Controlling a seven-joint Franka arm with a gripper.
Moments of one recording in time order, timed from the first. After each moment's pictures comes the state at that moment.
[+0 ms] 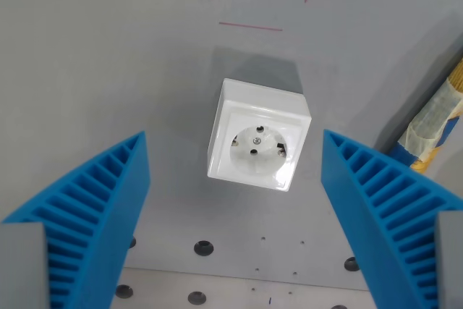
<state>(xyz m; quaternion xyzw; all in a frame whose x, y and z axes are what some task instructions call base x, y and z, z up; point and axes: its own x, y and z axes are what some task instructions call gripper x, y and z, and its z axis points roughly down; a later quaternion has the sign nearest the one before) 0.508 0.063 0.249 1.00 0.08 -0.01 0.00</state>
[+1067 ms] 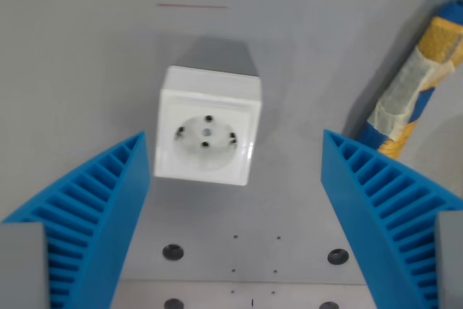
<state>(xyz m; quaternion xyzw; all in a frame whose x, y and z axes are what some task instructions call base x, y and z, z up) 0.494 0.017 0.218 1.00 0.03 -0.01 0.00</state>
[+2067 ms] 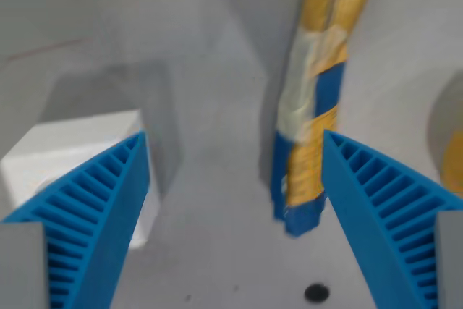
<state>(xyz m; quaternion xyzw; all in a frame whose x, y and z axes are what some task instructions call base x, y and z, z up) 0.477 -0.058 0.166 0.99 -0.12 0.02 0.00</state>
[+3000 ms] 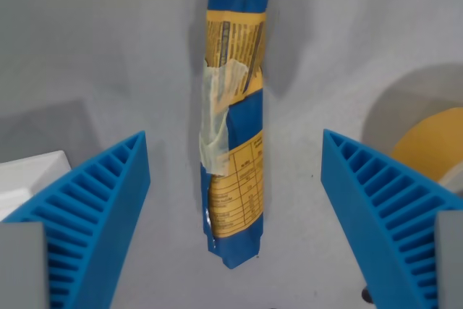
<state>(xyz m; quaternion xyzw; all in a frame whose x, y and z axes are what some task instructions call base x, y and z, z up) 0.474 -0.097 0.154 0.99 -0.14 0.02 0.00</state>
